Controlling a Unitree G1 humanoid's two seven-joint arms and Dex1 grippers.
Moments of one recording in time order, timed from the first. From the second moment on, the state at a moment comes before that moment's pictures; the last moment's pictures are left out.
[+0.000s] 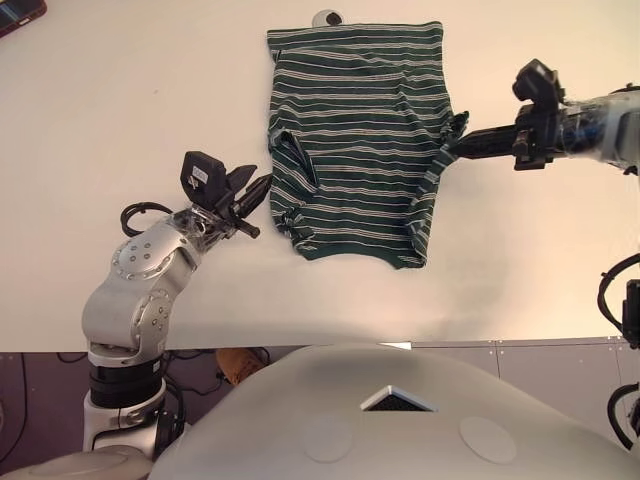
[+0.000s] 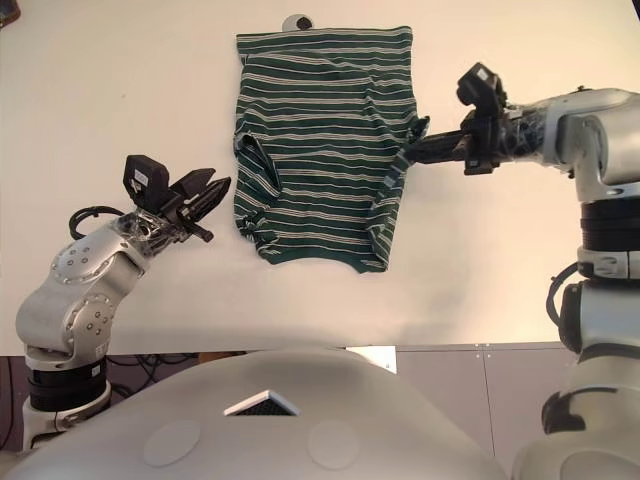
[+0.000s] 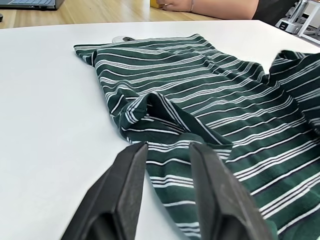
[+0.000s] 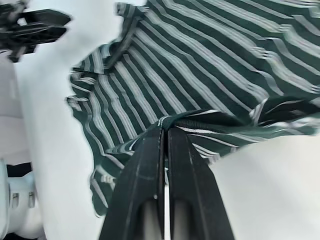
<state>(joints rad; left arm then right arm) 0.23 0.43 0.06 -0.58 -0.45 0.72 -0.40 -0.54 -0.79 0.21 0.07 0.43 1.06 1.21</state>
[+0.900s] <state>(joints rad) 0.21 0.88 -0.33 -0.27 0.48 -0.25 -0.56 -0.09 -0.90 0.30 0.24 -0.04 -0.72 1.27</state>
